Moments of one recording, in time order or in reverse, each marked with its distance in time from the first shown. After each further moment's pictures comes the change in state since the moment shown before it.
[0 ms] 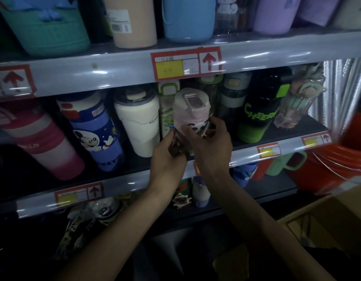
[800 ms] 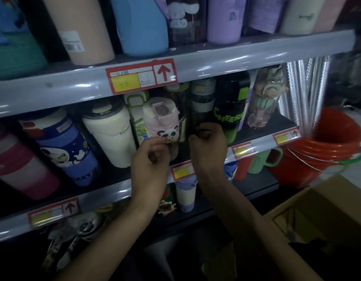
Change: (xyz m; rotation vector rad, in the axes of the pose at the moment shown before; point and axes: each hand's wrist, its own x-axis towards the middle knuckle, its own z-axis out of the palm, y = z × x) left_hand -0.012 0.005 0.023 0.044 0.143 0.138; right_hand 0.024 0.007 -0.050 0.017 0.095 0.067
